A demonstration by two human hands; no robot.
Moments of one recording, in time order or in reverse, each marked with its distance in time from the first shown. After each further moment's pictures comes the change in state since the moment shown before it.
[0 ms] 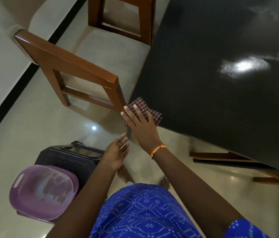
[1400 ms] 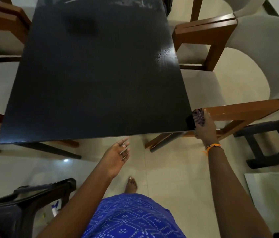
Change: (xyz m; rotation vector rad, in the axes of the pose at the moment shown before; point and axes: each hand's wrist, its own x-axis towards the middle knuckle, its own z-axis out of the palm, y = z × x) left_hand -0.032 -0.188 0.260 0.410 -0.381 -0.064; right_hand -0.389 0.378 0.035 0.864 0.374 1.298
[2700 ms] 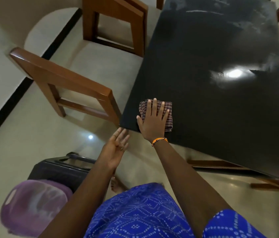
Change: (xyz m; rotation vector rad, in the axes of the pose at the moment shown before) left_hand -0.076 0.110 -0.294 -0.430 0.207 0.282; right_hand -0.205 -0.331 0.369 -0.663 -0.282 -0.697
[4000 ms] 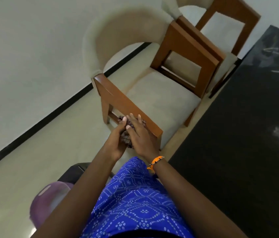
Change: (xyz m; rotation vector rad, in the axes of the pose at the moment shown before) left_hand 0.035 0.175 -0.040 -0.091 0.116 0.253; right_hand 0.063 -0.189 -0.042 0.832 -0.432 -0.523
